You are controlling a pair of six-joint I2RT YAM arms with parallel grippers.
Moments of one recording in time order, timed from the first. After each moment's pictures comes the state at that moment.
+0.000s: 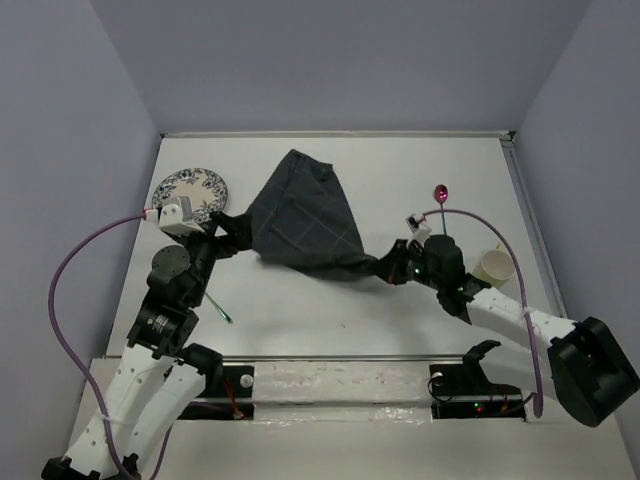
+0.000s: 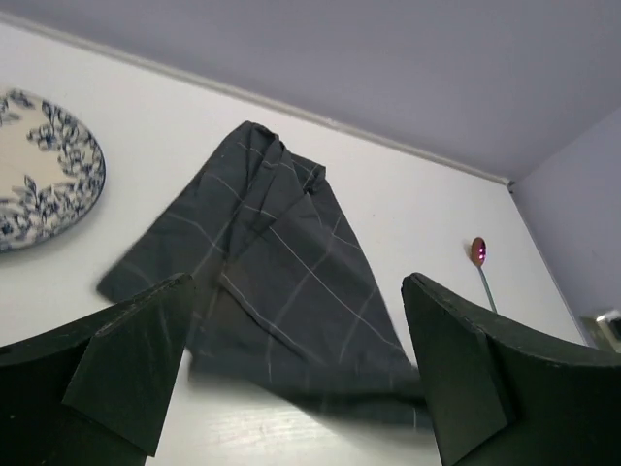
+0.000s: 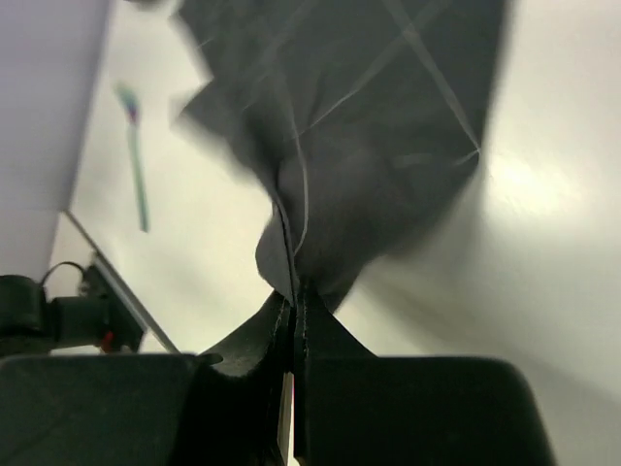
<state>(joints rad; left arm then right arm) -0.40 0.53 0.67 -0.17 -0.22 -0.47 0.53 1.15 0.51 0.34 -0.31 0.65</state>
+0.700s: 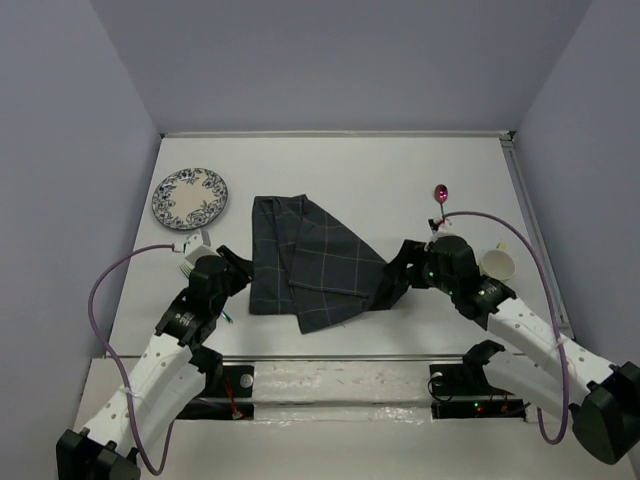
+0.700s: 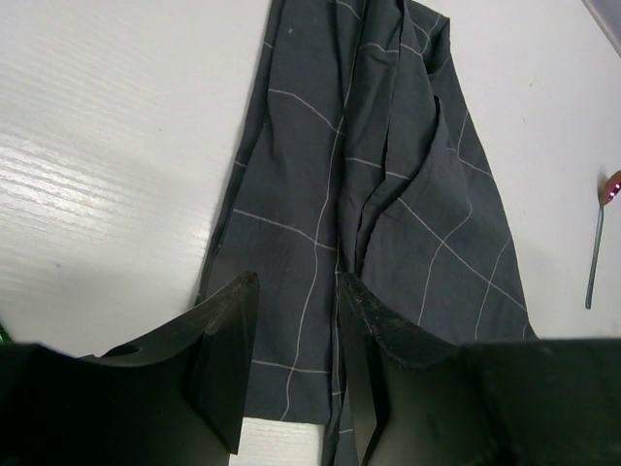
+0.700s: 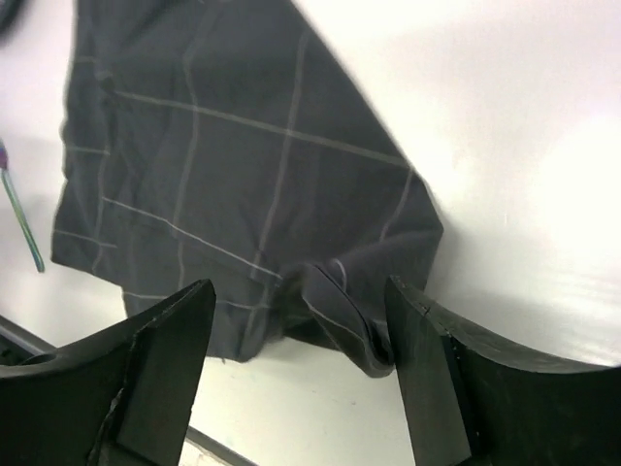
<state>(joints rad) -0.40 0.57 0.37 -0.32 -0.26 -0.85 0.54 0.88 0.47 -0.17 -0.02 0.64</state>
